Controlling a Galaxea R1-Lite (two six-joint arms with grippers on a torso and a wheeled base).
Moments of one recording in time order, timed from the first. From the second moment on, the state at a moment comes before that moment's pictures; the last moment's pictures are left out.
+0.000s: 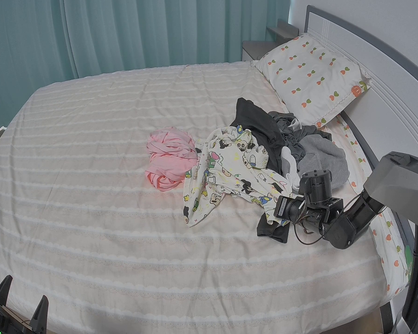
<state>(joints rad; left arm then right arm) 0.00 0.02 -0.02 0.02 -0.03 0.01 0.42 2.25 -0.92 -0.82 -0.15 0.51</state>
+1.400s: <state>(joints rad) 0.00 0.02 -0.02 0.02 -0.03 0.01 0.49 2.32 -0.95 -0.99 -0.11 -0.08</state>
